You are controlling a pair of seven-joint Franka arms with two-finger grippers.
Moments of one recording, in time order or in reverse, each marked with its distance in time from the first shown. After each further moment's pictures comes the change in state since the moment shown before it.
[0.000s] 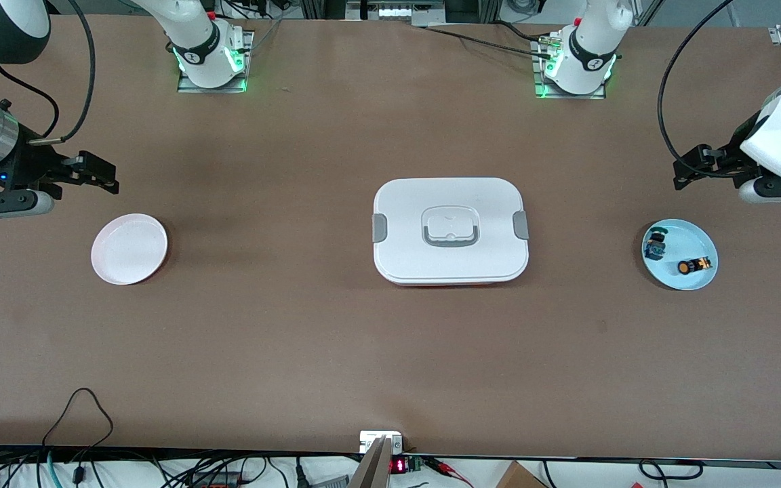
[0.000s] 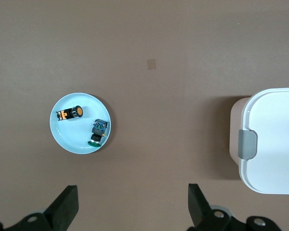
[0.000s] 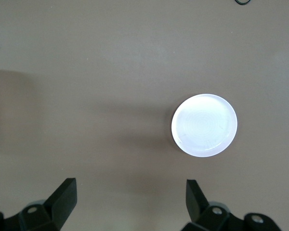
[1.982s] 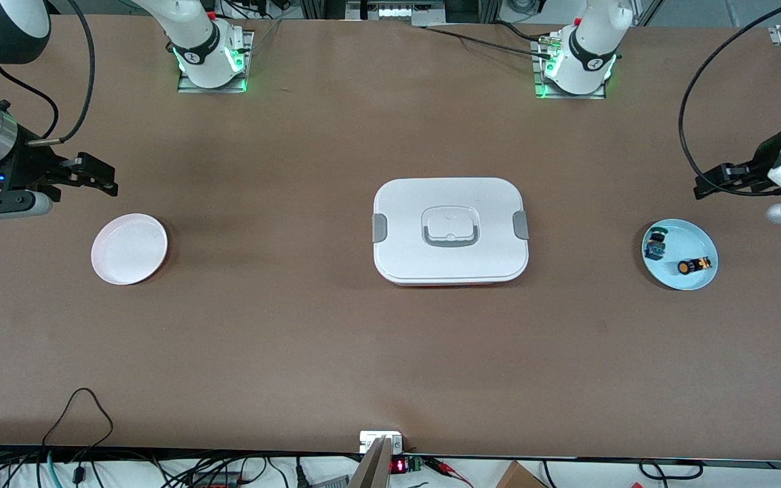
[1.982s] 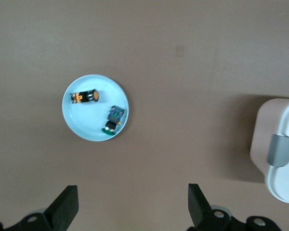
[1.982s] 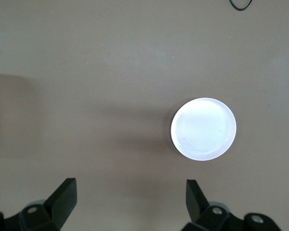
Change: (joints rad) left arm 0.102 0.066 0.016 0.002 0.000 -0.041 0.000; right arm 0.000 0.000 0.000 0.000 -0.001 0.017 0.000
